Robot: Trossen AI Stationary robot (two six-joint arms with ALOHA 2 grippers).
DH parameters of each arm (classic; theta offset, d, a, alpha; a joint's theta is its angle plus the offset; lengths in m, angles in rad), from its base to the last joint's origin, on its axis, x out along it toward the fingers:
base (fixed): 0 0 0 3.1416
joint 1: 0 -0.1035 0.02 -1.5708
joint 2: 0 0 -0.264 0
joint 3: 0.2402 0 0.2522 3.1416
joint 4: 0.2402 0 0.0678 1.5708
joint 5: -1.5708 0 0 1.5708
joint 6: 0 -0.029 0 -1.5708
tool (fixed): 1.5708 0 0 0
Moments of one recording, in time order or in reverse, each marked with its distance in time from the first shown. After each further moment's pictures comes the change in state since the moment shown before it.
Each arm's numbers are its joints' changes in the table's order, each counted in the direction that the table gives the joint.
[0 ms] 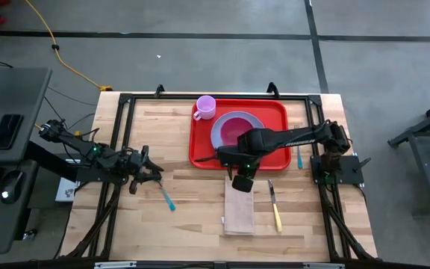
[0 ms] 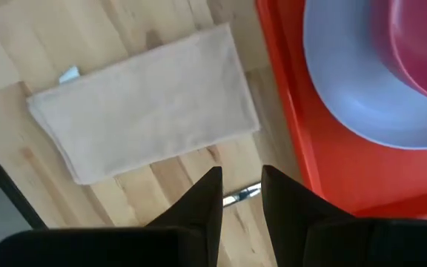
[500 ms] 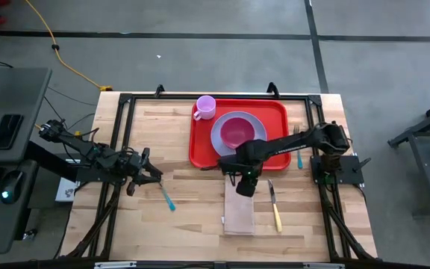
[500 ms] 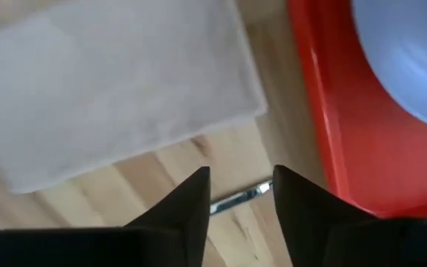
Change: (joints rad) left arm 0.000 0.000 0.000 -0.012 -0.075 0.005; right arm 0.010 -0.003 -0.324 -0.185 0.047 -0.015
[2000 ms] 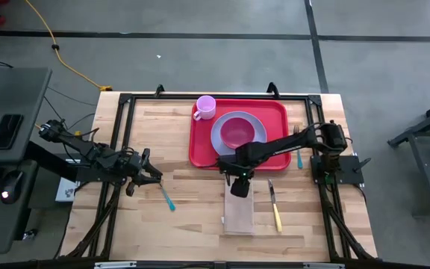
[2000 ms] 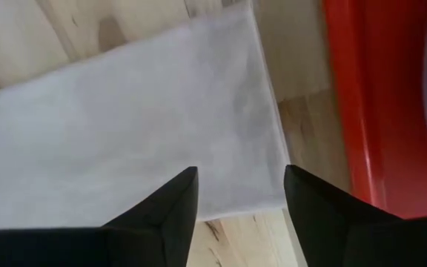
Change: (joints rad) left arm 0.000 0.000 0.000 -0.002 -0.019 0.026; right arm 0.032 -0.017 -0.167 -0.360 0.048 0.082
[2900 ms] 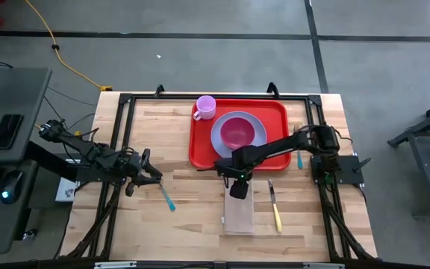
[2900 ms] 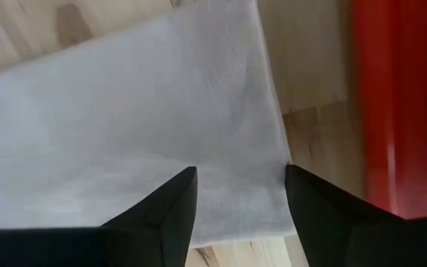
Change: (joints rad) left arm 0.000 0.000 0.000 -0.007 -0.014 0.000; right arm -0.002 -0.081 0.000 -0.026 -0.003 0.019
